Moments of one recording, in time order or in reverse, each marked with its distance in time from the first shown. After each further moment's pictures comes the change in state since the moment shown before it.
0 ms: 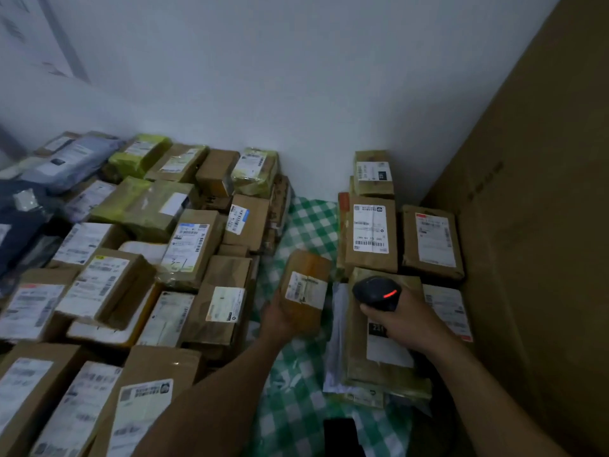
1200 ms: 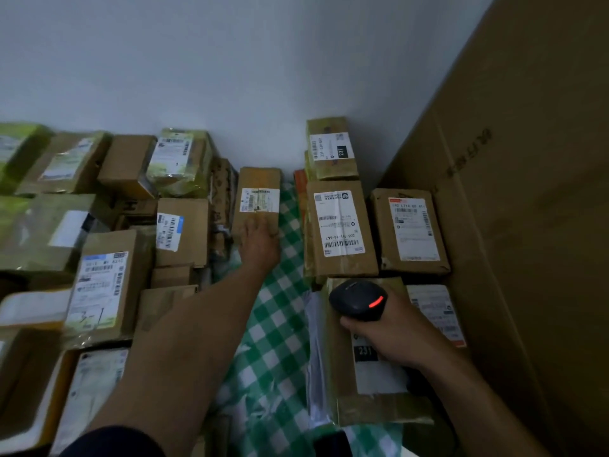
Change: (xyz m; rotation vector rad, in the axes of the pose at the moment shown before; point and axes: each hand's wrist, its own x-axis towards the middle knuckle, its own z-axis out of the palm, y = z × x) left_hand 0.187 0.106 0.022 0.482 0.039 0.208; right_hand 0.039 0.011 -0.008 0.035 0.019 0.149
